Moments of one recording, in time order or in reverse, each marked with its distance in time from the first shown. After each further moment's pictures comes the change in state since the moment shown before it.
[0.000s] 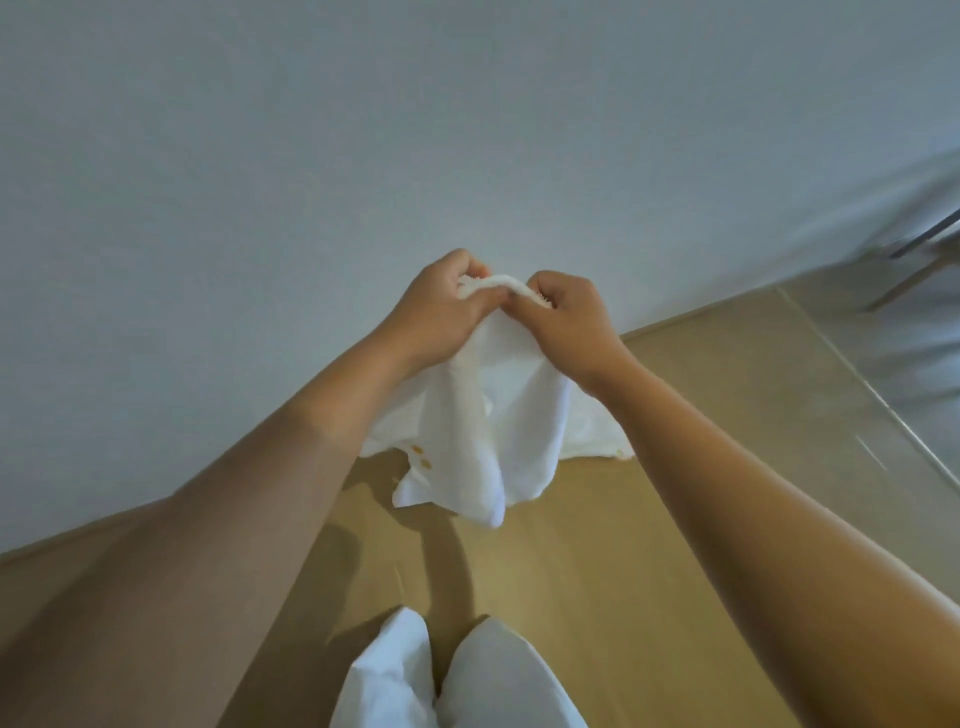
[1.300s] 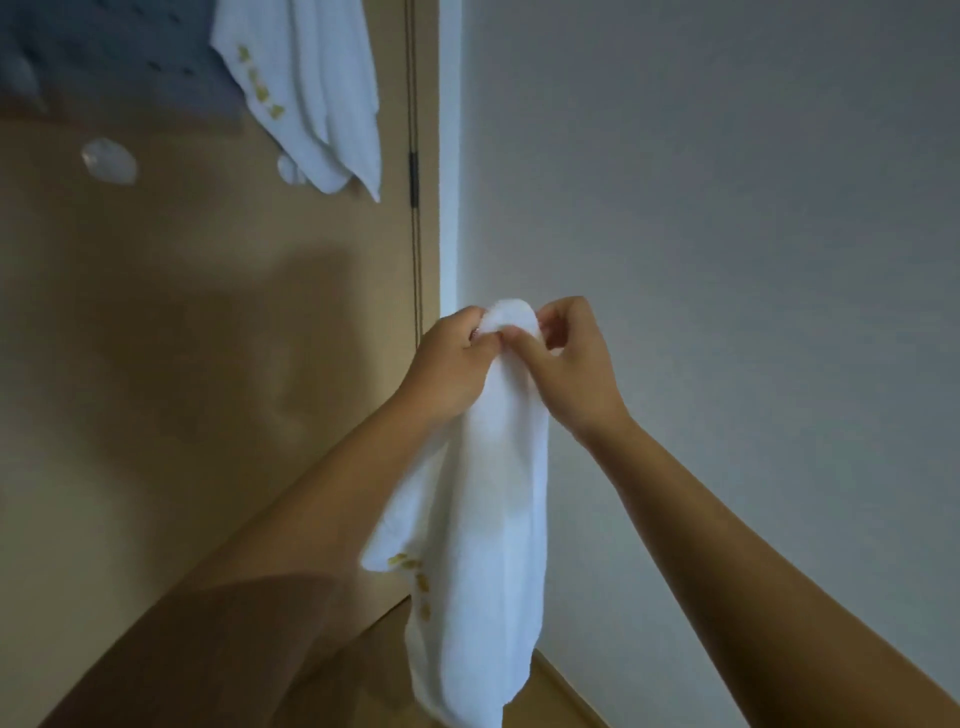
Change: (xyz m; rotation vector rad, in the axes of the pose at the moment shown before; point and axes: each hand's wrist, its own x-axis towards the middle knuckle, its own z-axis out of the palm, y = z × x) left_hand -0.473 0.034 -0.407 0.286 1.456 -0.164; right_hand -0.230 -0.444 0.392 0.440 -0.741 -0.953
